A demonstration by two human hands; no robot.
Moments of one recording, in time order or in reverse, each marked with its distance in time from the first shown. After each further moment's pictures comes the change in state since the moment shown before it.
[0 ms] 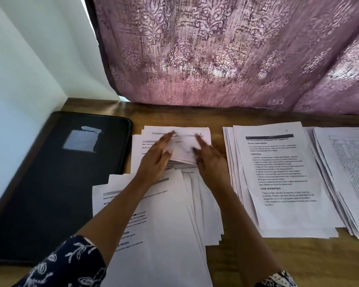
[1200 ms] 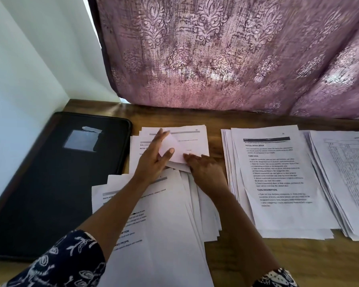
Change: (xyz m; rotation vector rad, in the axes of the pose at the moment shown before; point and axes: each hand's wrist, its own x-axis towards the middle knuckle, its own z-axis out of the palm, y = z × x) left_hand 0.002 0.003 0.000 0.098 0.063 0.003; right_hand -0.009 0.011 0.002 -0.356 -0.019 -0.381
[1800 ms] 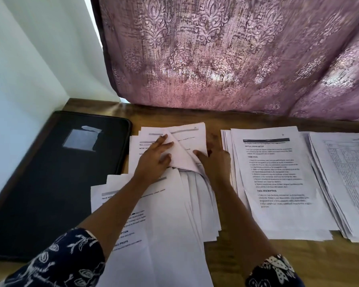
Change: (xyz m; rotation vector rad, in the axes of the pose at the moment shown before) left_hand 0.002 -0.008 0.002 0.220 -0.063 0.010; right_hand 0.025 0.013 -0.006 0.468 -0.041 0.770
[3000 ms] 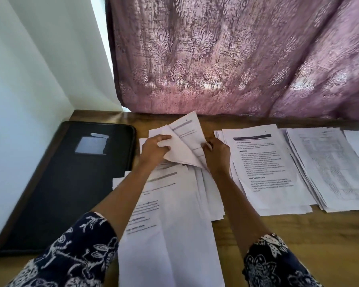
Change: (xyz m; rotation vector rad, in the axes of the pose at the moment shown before) left_hand 0.011 0.033 -0.043 -0.317 0.015 -0.254; right_hand -0.026 -0.043 -0.031 -0.065 0.166 0.021
